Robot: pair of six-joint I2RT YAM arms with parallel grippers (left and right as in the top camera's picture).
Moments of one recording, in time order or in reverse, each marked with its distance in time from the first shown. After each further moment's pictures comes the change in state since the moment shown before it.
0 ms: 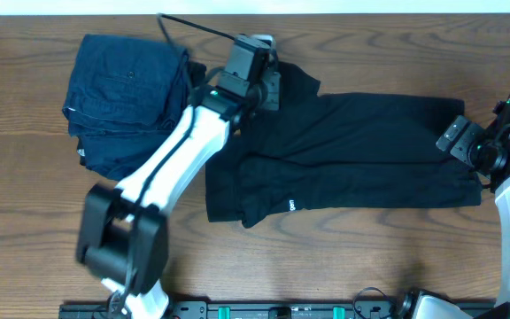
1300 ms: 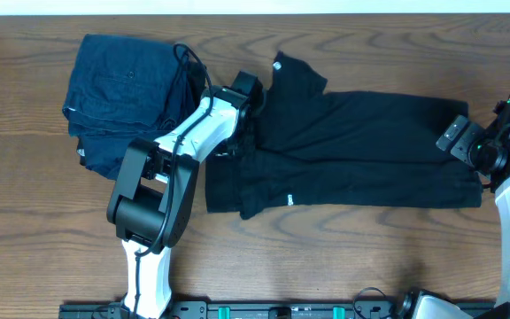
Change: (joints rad) left arm 0.047 0.255 0.020 -0.540 -0.122 -0.181; right arm 0.000 0.000 0.002 0.000 0.000 0.000
